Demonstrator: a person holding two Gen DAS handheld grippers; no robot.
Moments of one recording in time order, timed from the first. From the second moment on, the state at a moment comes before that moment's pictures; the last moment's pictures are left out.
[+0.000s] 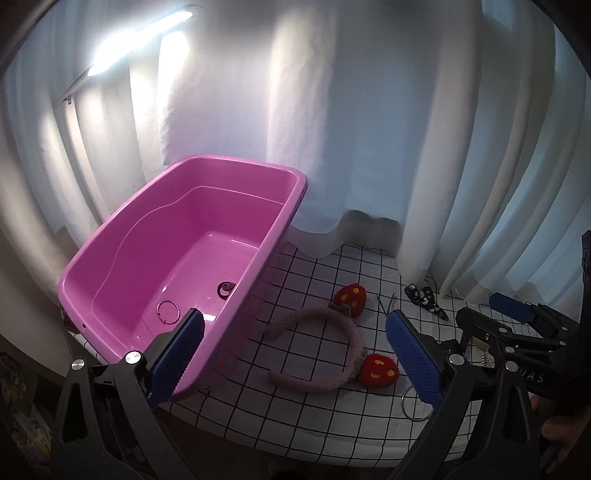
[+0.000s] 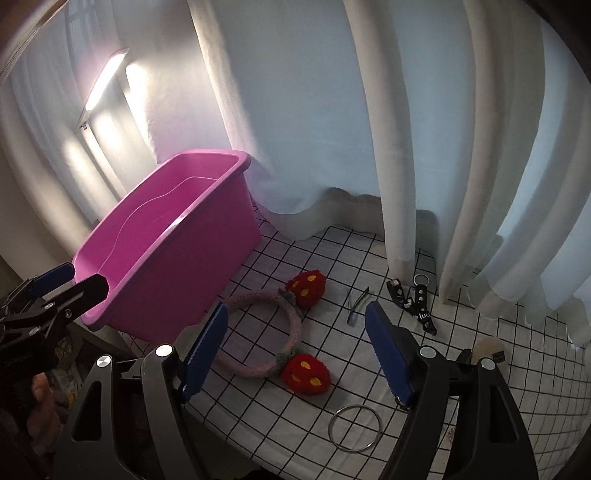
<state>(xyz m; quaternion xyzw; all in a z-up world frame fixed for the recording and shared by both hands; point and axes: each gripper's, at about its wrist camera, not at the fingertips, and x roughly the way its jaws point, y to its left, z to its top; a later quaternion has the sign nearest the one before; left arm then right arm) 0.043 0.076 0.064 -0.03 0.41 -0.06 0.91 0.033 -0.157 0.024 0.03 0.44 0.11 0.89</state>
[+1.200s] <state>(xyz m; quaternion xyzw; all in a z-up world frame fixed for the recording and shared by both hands) 0.037 -0.008 -0.097 0.02 0.49 -0.09 0.87 -0.071 -0.339 -0.132 0.14 0.49 -0.06 0.86</state>
